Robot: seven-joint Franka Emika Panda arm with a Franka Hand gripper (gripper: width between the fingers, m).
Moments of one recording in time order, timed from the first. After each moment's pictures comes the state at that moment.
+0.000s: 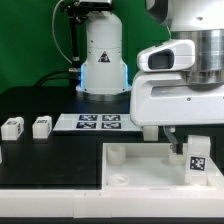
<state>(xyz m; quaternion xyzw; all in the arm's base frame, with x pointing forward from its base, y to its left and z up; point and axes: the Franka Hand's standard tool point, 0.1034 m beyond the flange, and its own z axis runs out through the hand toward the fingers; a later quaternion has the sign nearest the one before) 0.640 0.122 0.075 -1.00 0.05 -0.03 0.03</state>
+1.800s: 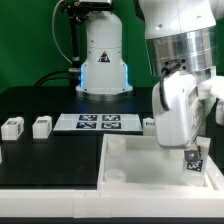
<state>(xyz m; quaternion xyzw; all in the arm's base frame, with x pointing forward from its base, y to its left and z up) 0.640 0.111 0.074 -0.51 0.85 0.06 0.09</state>
